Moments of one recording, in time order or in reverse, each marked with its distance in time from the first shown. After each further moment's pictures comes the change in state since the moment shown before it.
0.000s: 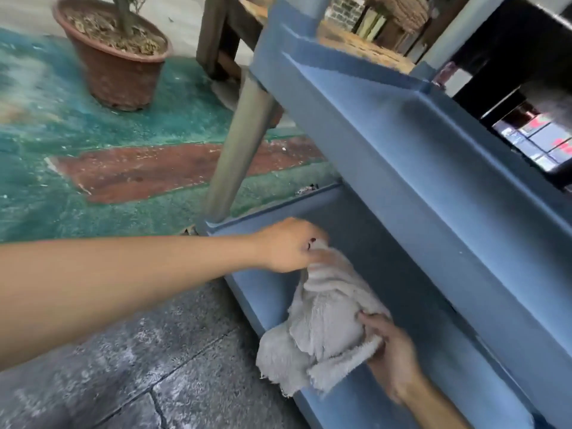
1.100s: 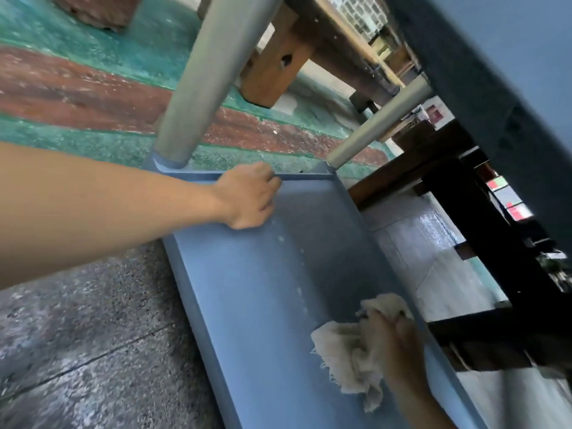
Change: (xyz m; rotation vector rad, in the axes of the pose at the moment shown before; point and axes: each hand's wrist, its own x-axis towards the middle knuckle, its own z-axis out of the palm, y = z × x) left_hand 0.061 -0.115 0.052 0.672 0.201 -0.190; right_hand 0.121 0.018 -0.185 -0.914 0.496 -0.206
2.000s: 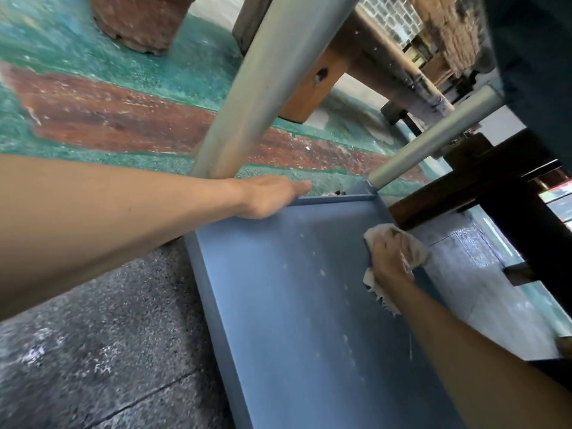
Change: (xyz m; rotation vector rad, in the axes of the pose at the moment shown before) left_hand 0.015 -0.053 -0.014 -0.807 -0.280 -0.434; right_hand 0.170 -0.149 0.158 -0.395 0.076 -0.248
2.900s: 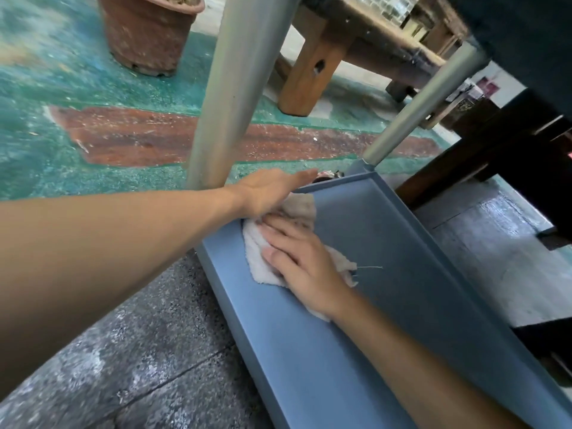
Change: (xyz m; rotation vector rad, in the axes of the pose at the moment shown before) left_hand -0.044 -0.007 -0.002 0.048 0.124 0.044; right_hand -0.220 -0.126 -0.015 0.421 -0.348 -0.974
